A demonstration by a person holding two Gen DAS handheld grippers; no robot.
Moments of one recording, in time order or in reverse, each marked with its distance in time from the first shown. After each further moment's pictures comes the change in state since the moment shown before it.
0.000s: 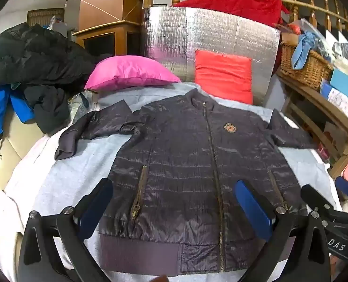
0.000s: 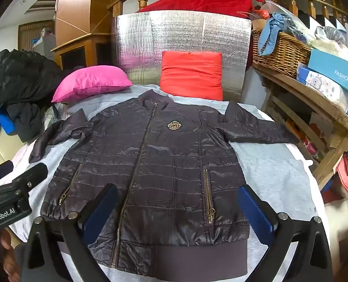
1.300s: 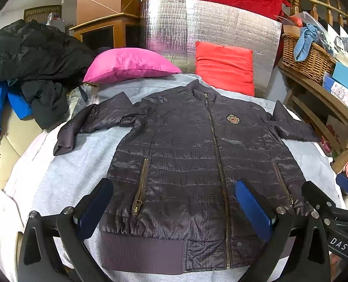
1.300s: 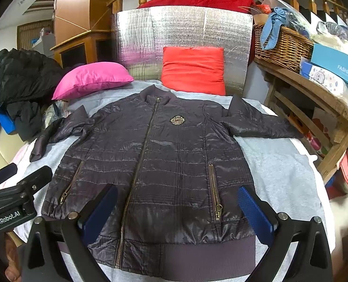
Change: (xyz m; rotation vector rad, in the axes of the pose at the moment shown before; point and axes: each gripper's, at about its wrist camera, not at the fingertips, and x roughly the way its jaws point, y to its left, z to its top) left arm 0.012 0.006 -0.005 0.000 0.029 0.029; right arm 0.012 0.008 -0.006 0.005 0.018 0.002
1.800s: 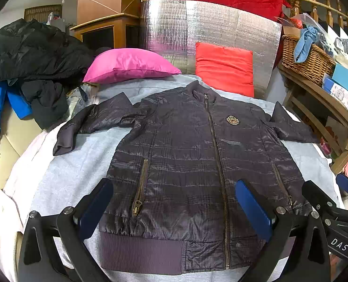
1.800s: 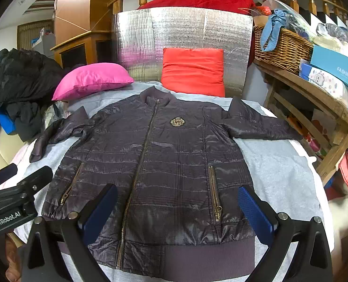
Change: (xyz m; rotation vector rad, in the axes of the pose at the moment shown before) left arm 0.001 0.001 0.000 -0.004 0.000 -0.005; right arm -0.004 0.002 0.002 -0.002 -0.010 0.000
